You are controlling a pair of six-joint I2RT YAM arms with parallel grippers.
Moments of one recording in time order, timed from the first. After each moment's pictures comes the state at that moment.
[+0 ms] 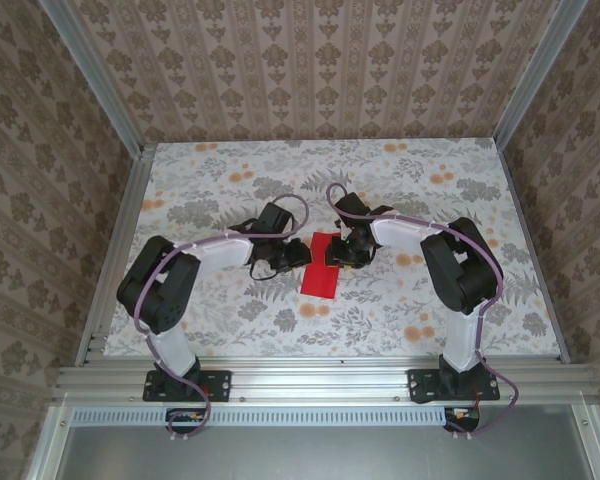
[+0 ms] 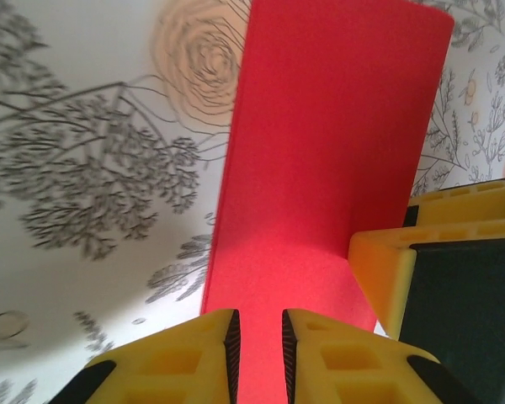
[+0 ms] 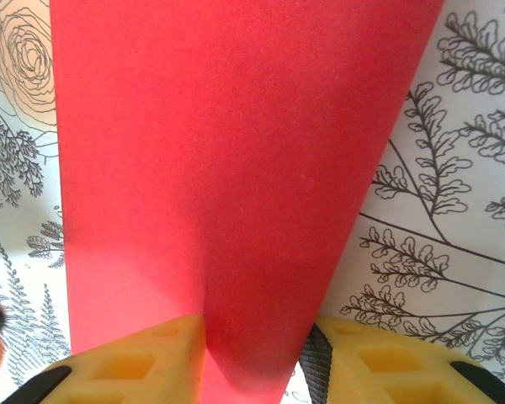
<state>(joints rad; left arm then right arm) -0.66 1.78 1.00 -0.25 0.40 -0.77 0.49 1.93 1.22 -0.58 -0.26 0.55</state>
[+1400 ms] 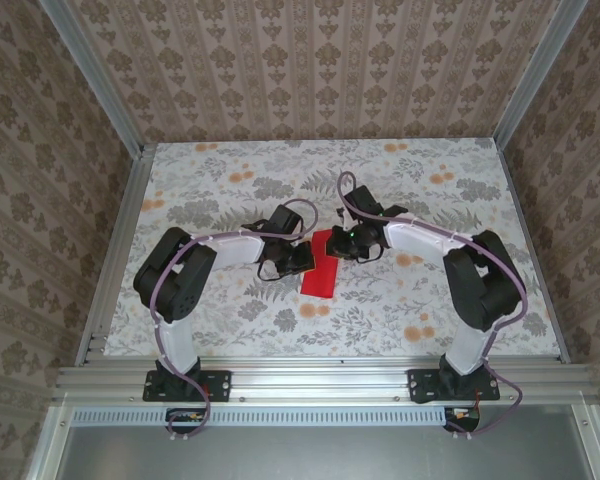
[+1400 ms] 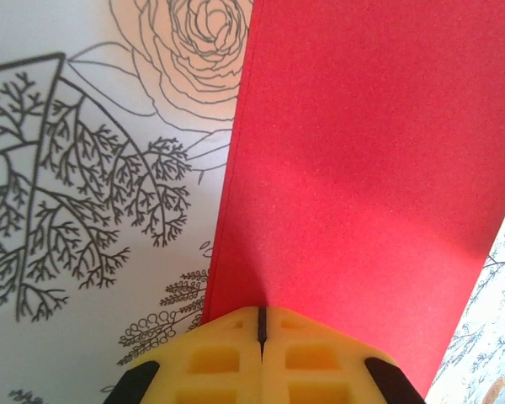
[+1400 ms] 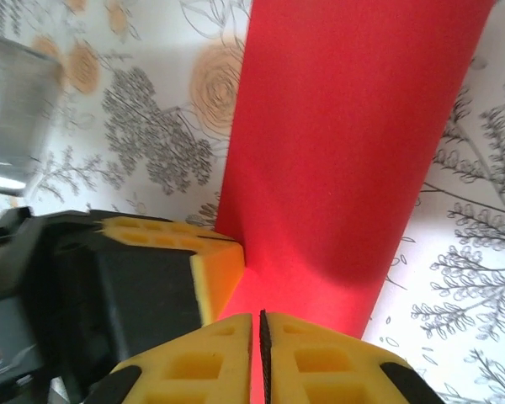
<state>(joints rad) -0.68 1.88 1.05 -0.27 0.39 -0.77 0.49 1.79 1.15 -0.47 -0.37 0.63</state>
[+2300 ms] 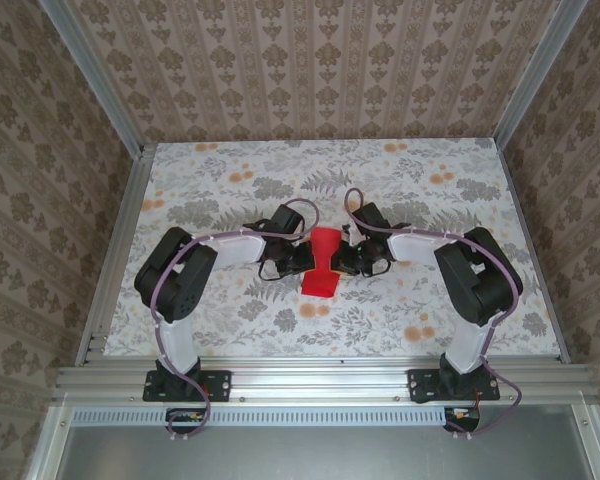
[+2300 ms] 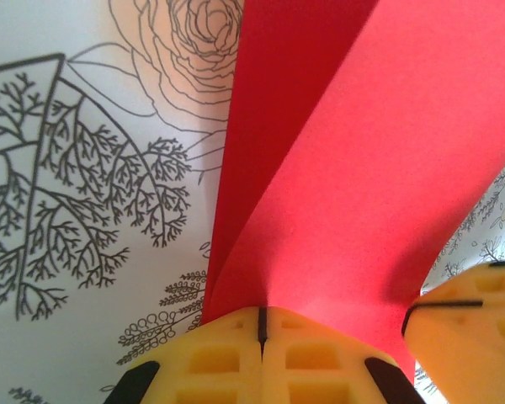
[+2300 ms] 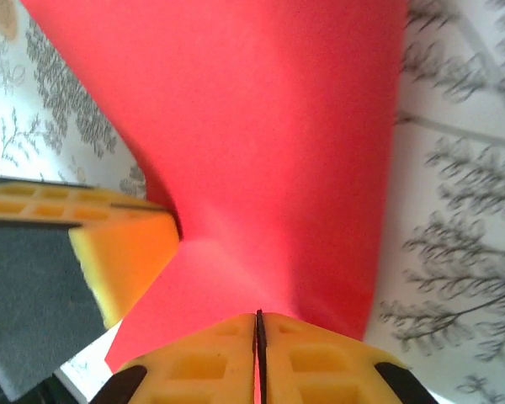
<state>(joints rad) -0.69 1.89 1.07 -0.29 0.37 -0.77 0.46 1.80 0.96 -0.27 -0.51 0.66</state>
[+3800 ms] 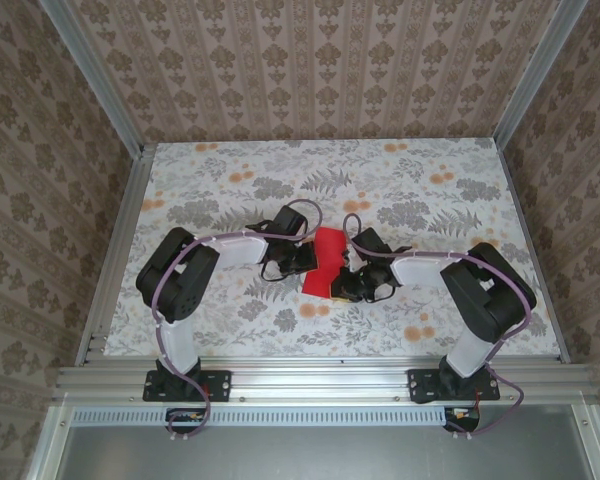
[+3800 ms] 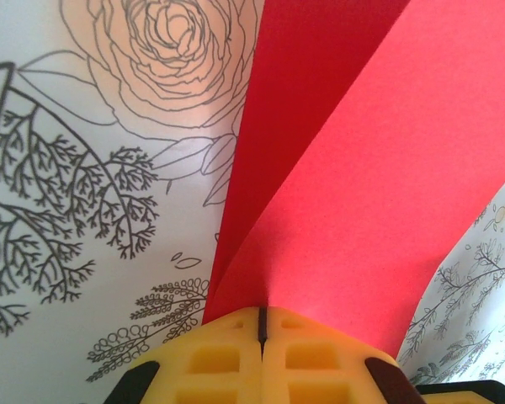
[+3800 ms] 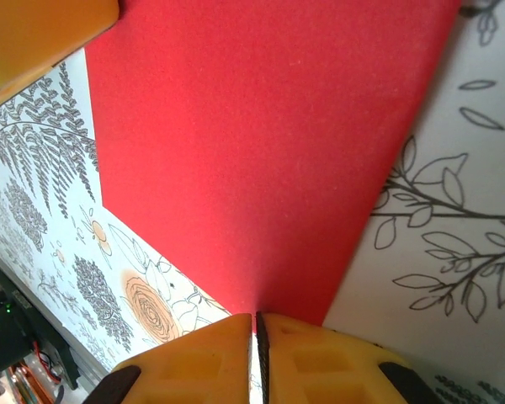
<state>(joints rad) -0.71 1.89 1.07 -0.26 0.36 -0.77 0.55 1.68 0.77 -0.23 -0.53 0.71</state>
